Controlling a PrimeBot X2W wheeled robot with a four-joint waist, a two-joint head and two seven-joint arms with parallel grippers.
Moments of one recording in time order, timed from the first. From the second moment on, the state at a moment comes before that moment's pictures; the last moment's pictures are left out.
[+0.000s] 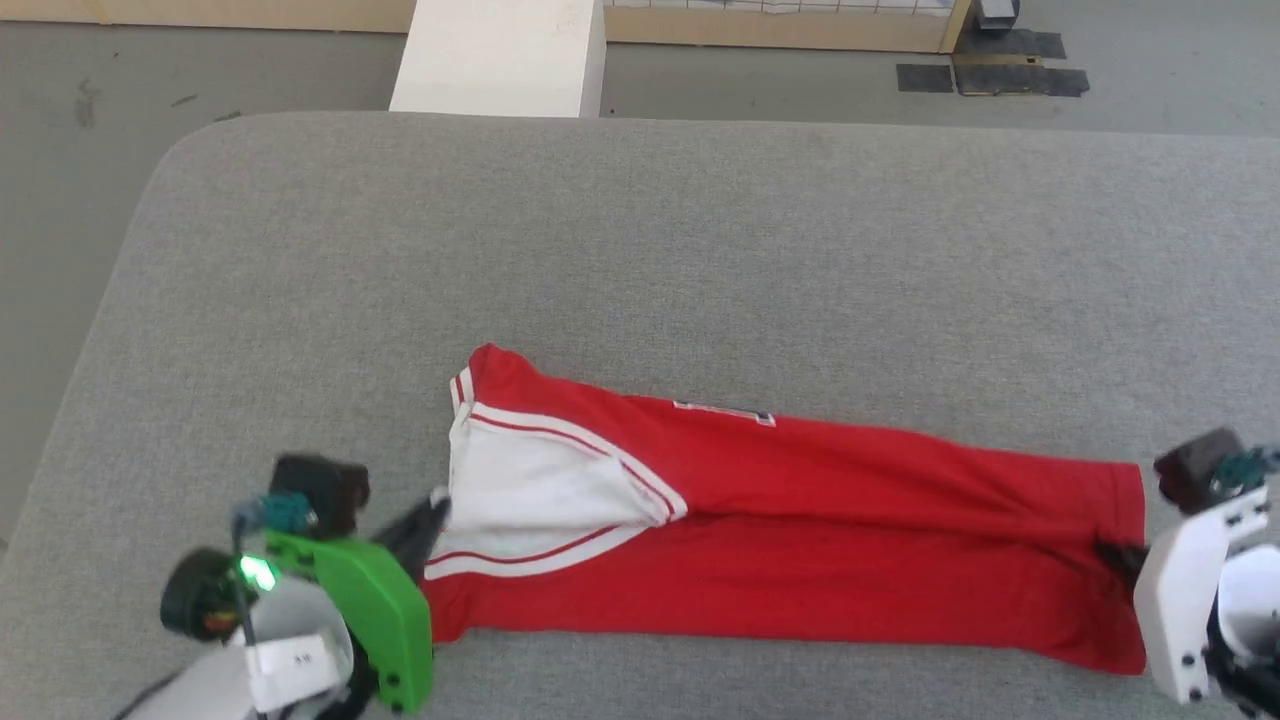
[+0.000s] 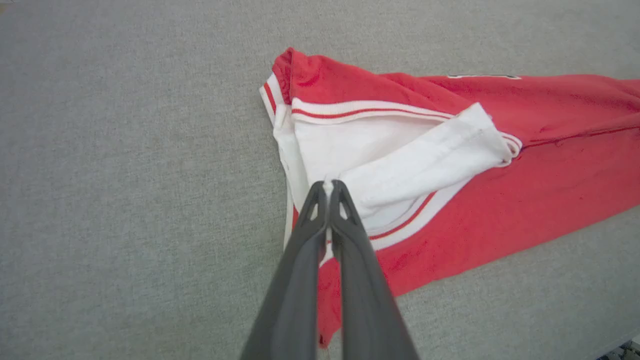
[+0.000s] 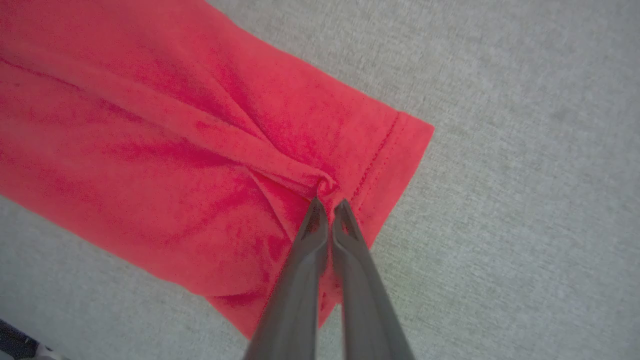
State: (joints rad) left arm -0.20 0.68 -0.64 -0.17 -0.78 0.22 0.25; right arm -0.11 -0.62 0.22 0.09 0.52 0.13 0.63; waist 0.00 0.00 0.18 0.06
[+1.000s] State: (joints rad) left arm -0.24 0.57 -0.72 0.13 -0.82 0.01 0.13; right arm -0.11 -0.58 0.18 -0.01 0.63 0.13 0.69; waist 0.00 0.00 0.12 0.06
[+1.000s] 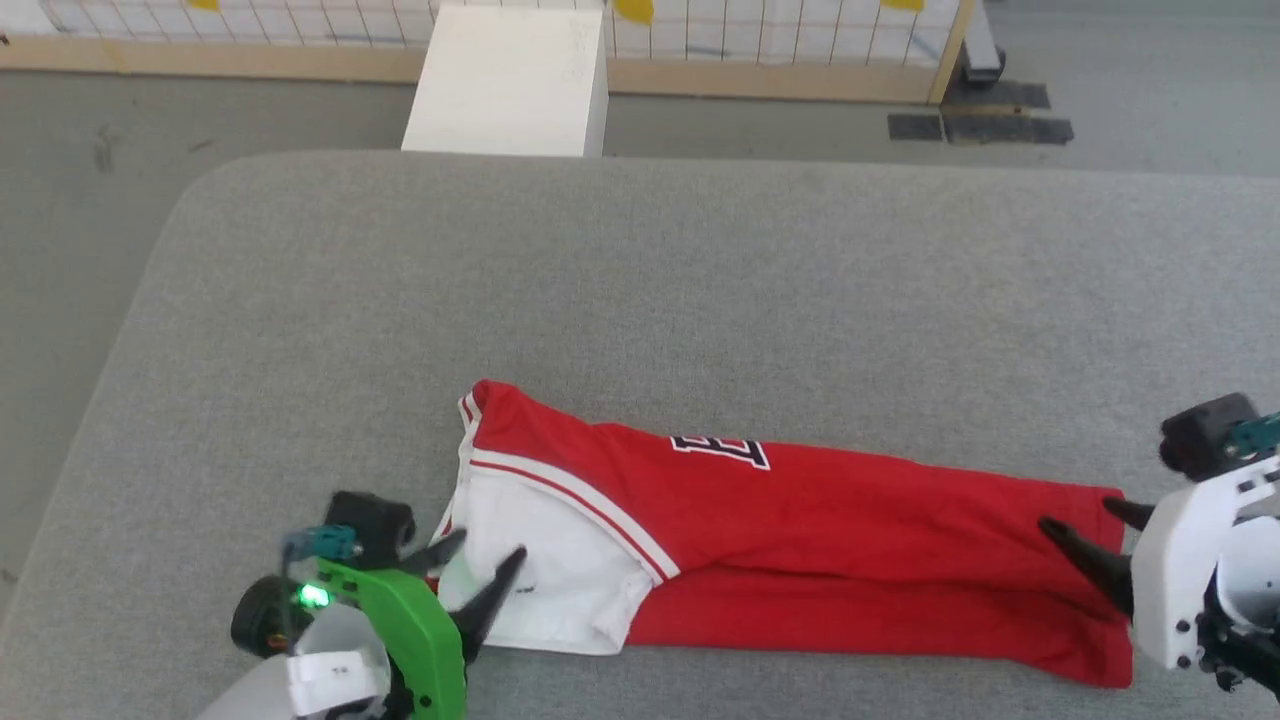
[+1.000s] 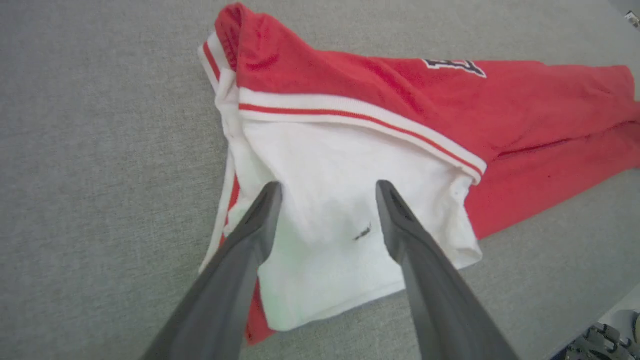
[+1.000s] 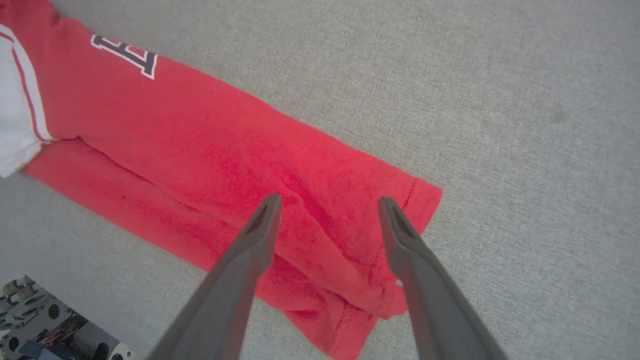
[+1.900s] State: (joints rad) left arm -0.03 0.24 -0.16 -0.11 -0.21 0.11 -0.26; right arm -0.01 -0.06 -0.40 0.12 0.35 0.13 0.66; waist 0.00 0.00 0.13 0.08
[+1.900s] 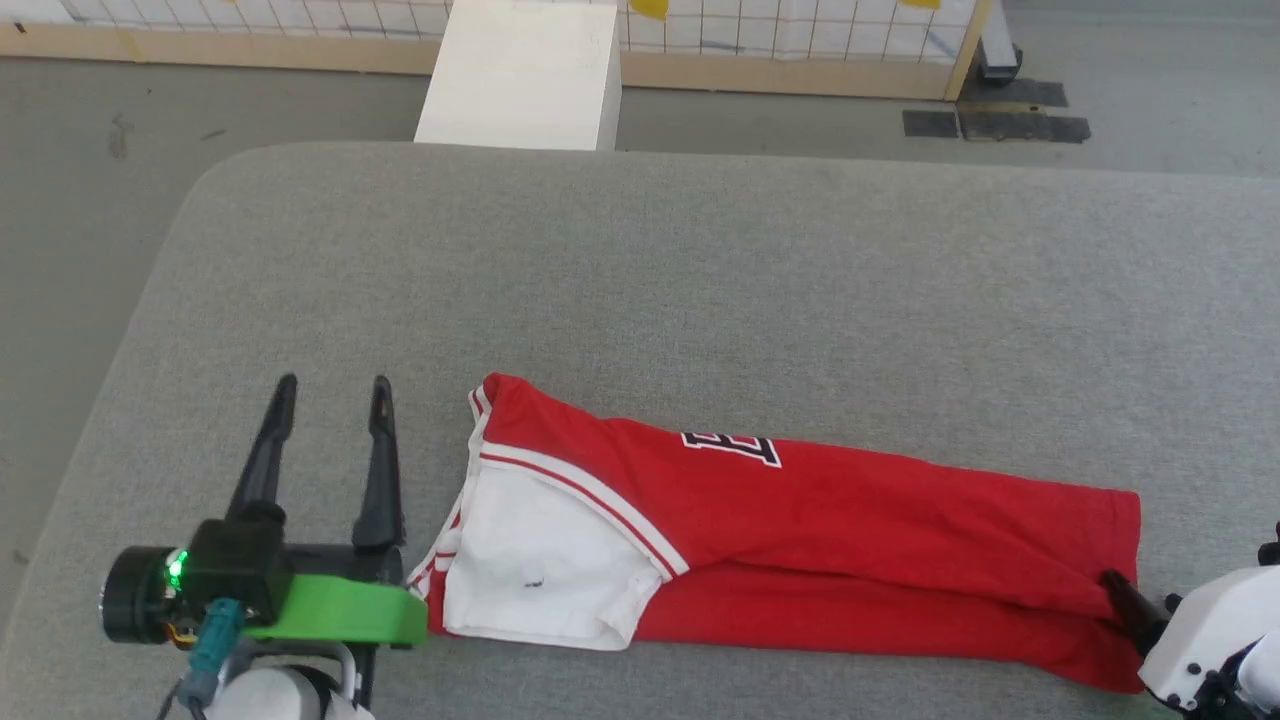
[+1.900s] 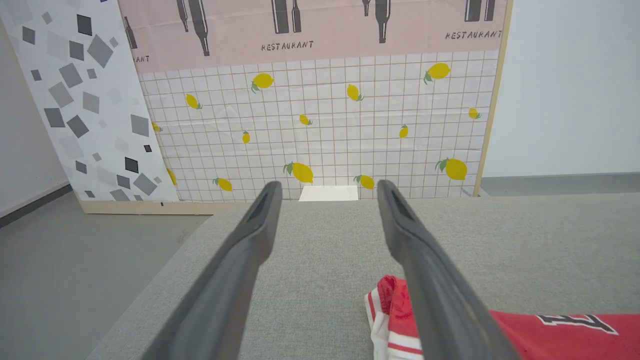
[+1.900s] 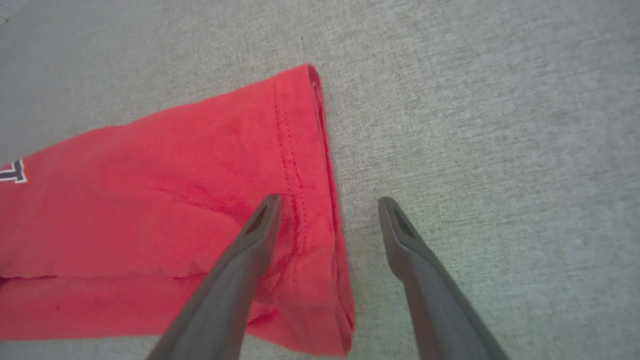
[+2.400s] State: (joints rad) left arm -0.02 0.13 -0.06 -0.07 -0.11 -0.01 -0.26; right arm -0.07 -0.10 -0.32 0.19 0.43 0.12 0.74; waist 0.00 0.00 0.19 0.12
